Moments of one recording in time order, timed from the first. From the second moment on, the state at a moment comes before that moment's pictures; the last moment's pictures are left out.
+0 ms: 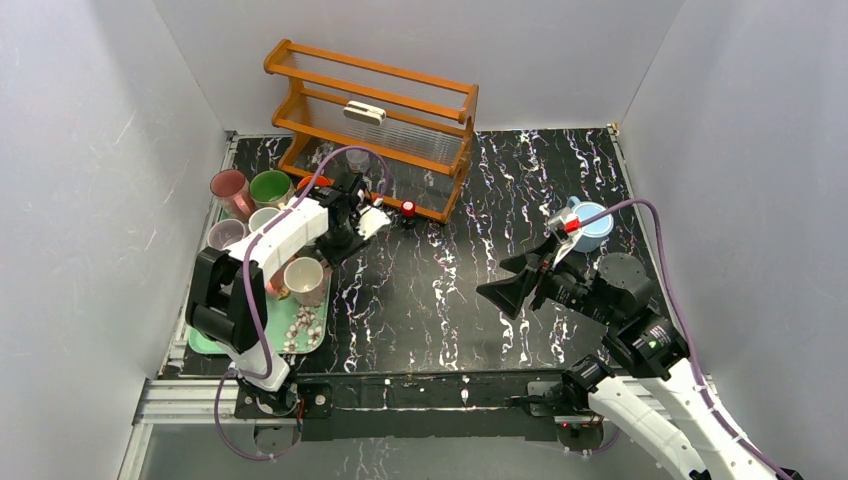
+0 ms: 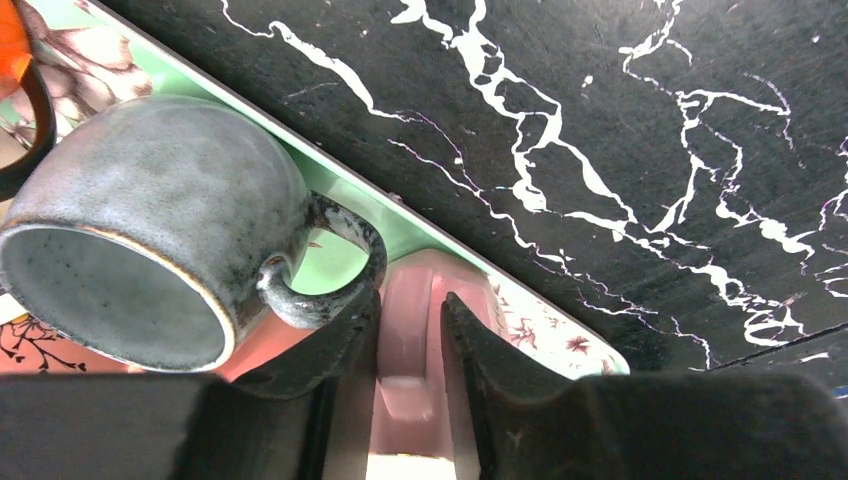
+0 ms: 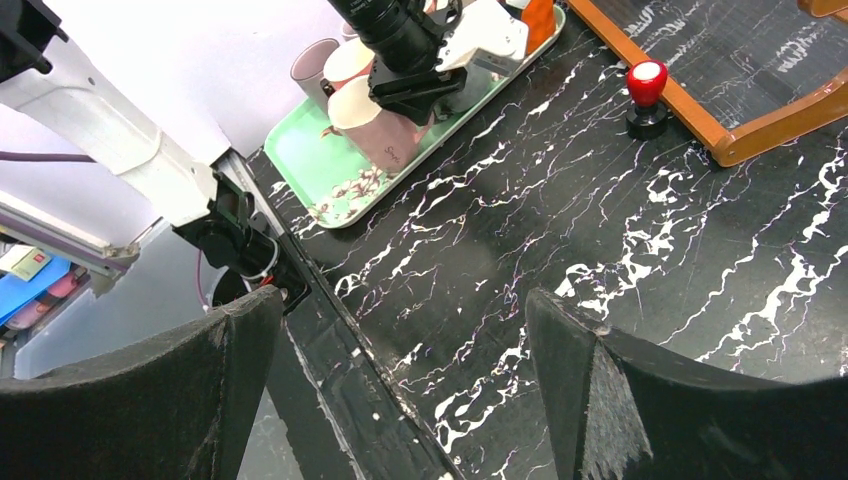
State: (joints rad) left arm -0.43 1.65 1.26 -1.03 -0.09 0.53; right arm 0.63 0.48 0.74 -0.38 -0.41 0.39
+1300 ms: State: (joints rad) left arm -0.43 1.10 0.96 -0.44 0.17 -0.07; right arm 0.61 1.02 0.89 -0.47 0.50 0.25
